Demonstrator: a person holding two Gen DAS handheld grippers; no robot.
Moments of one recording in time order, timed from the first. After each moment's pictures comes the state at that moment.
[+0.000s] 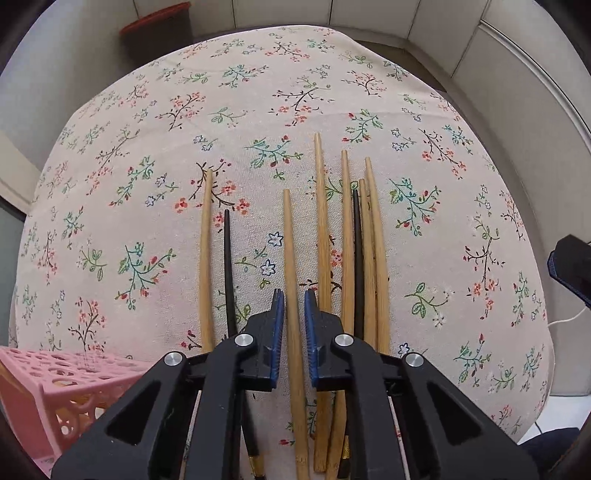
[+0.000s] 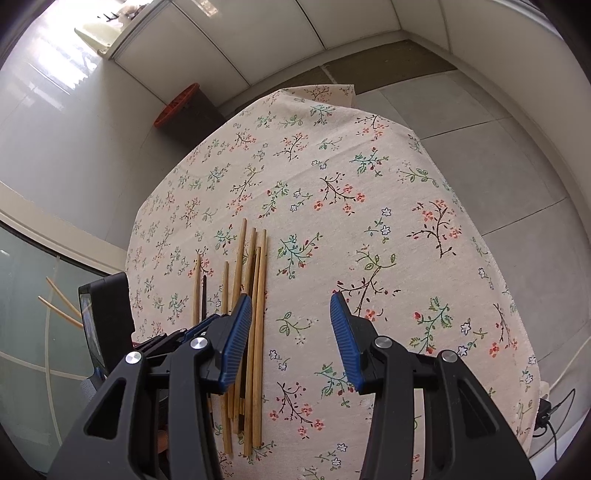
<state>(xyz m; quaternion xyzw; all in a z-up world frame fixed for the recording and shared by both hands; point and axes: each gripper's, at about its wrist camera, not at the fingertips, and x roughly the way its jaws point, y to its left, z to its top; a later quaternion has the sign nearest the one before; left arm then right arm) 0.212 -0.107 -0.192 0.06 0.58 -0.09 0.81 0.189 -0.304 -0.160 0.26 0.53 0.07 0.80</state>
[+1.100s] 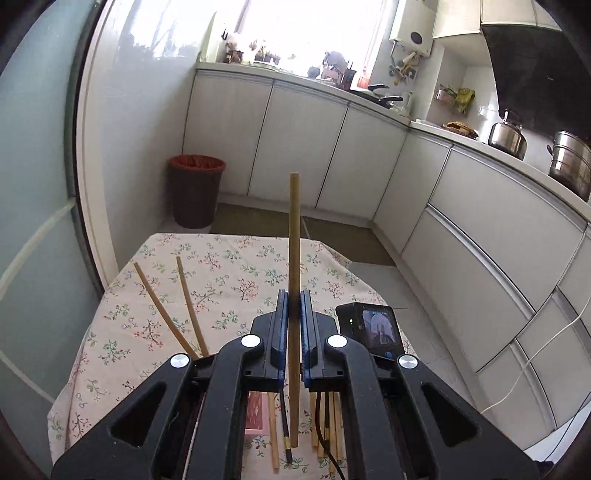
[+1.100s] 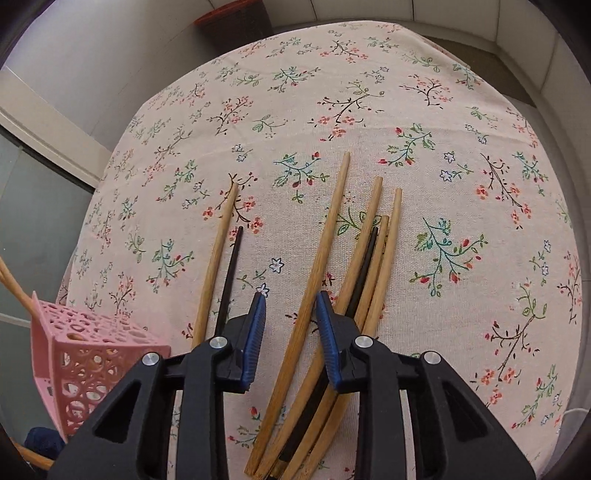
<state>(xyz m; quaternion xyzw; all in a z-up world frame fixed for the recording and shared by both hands) 0.101 0.001 0.009 -0.09 0.28 -0.12 0.95 0.248 -0.159 -0.223 0.07 0.60 0.13 0.79</state>
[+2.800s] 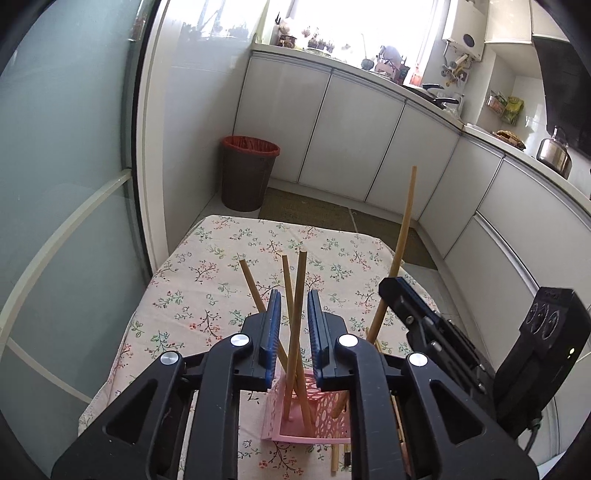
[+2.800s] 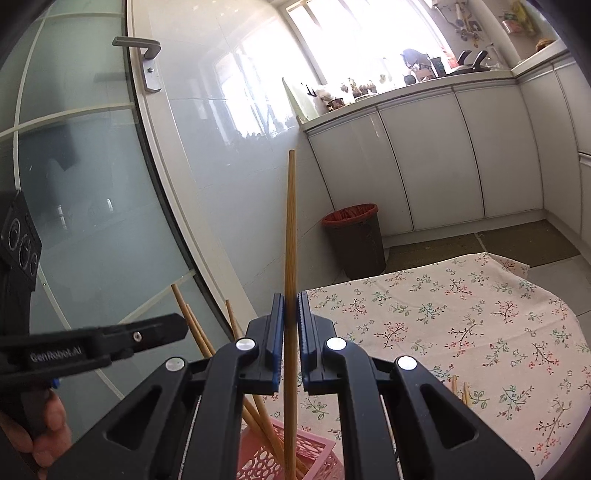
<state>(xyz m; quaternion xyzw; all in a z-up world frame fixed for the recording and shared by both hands) 0.125 0.071 -0.013 -0.12 0.32 -0.05 0.94 0.163 -0.099 -0.084 0.14 0.20 0.26 0.93</state>
